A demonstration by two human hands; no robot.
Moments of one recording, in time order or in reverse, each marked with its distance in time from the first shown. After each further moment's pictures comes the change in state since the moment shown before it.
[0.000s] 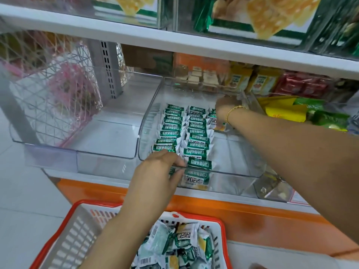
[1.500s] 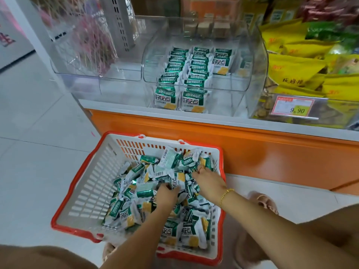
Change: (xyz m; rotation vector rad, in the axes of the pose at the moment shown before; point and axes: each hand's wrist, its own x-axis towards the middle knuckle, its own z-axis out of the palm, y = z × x) left_hand -0.219 -0.035 0.148 -0.390 -0.306 -1.204; right_hand -0.276 -0.029 0.273 0.072 -0.197 -0.607
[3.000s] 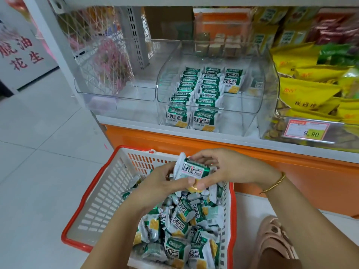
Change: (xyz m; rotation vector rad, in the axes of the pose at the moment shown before) left_hand -0.094 0.109 -0.110 -0.097 -0.420 0.499; right_hand -0.040 0.020 -0.161 0.841 -0.045 -0.283
